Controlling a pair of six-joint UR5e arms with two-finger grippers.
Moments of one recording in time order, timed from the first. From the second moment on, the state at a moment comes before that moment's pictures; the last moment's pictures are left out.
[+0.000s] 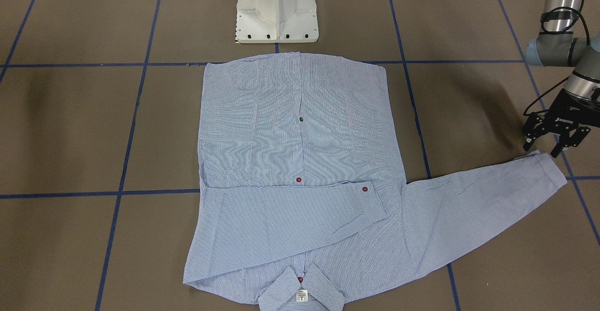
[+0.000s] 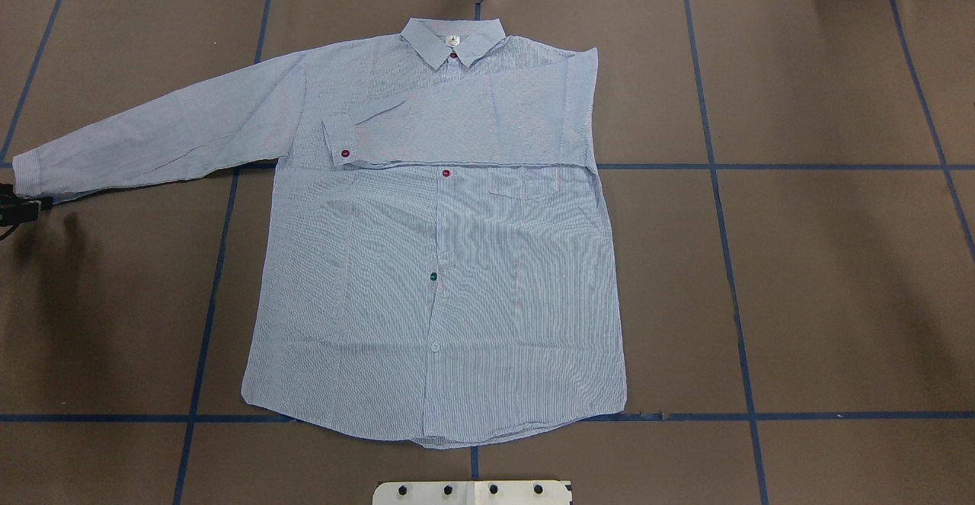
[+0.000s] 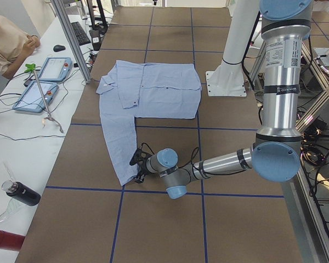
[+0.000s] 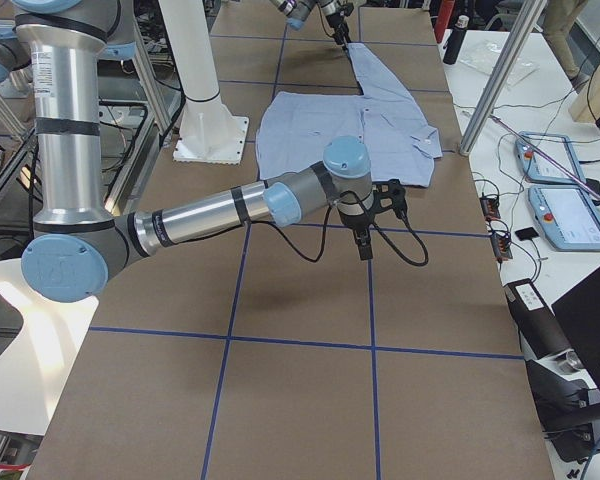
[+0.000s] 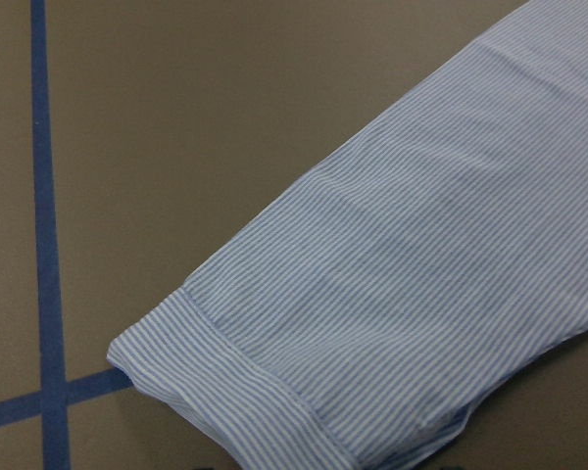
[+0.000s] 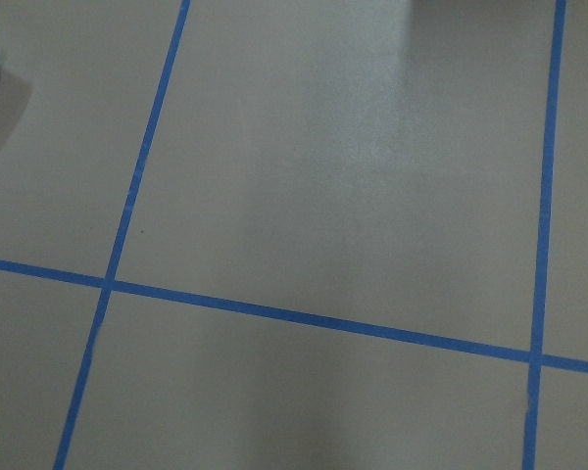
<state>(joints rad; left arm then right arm) -1.02 -1.54 -1.15 -3.06 -1.90 -0.70 1.43 -1.58 1.89 -1.38 2.36 0.30</state>
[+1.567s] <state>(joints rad) -1.04 -1.65 -1.56 -2.57 -2.05 -0.72 1.43 -1.58 1.89 -1.38 2.36 0.31</state>
